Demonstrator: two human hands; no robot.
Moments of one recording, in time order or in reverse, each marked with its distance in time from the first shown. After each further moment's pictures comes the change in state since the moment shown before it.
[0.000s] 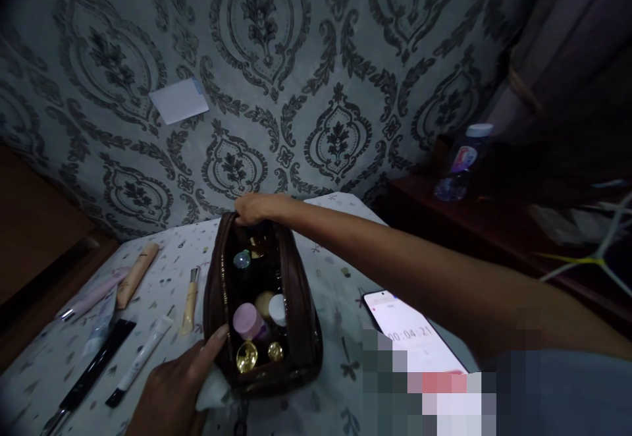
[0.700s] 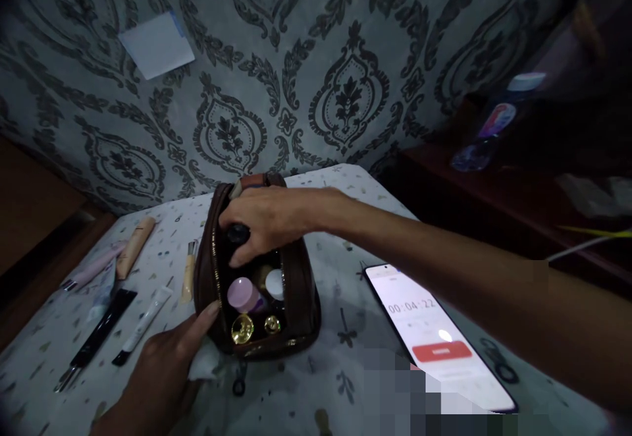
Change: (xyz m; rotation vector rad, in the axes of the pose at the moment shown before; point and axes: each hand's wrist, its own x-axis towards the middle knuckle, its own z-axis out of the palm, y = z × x) left_hand 0.003 -0.004 -0.018 -0.073 -0.068 0.041; right_hand -0.086 -0.012 0.014 0.163 0.078 -0.428
